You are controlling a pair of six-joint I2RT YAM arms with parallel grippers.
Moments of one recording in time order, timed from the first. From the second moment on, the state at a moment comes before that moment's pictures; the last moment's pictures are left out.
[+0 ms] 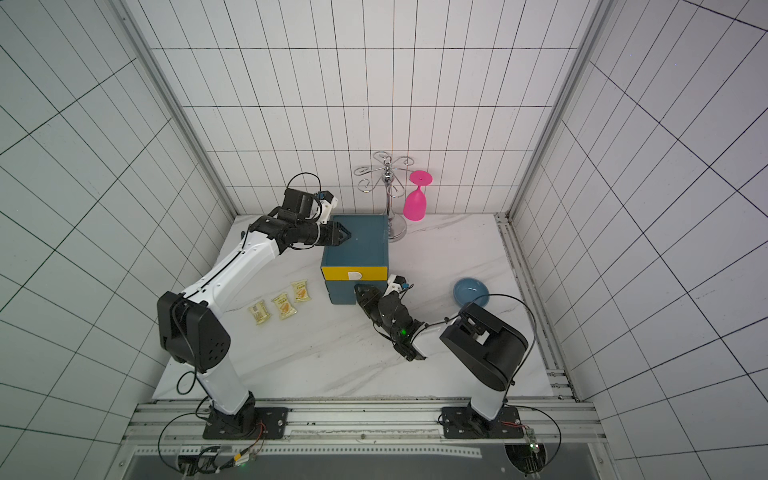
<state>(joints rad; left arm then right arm) -0.38 1.78 1.69 -0.68 0.40 -0.27 0.97 1.74 0.60 0.95 0.18 1.42</state>
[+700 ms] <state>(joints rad) -0.38 1.77 1.68 -0.68 0.40 -0.27 0.96 1.76 0.63 0.96 0.14 1.42</state>
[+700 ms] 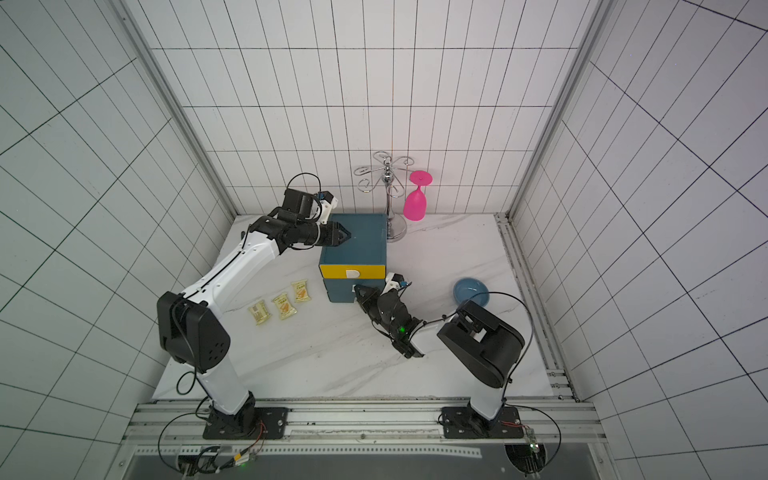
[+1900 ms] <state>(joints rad) -0.37 1.76 1.65 -0.63 0.40 -0.32 1.29 1.51 0.43 0.83 0.31 1.53</state>
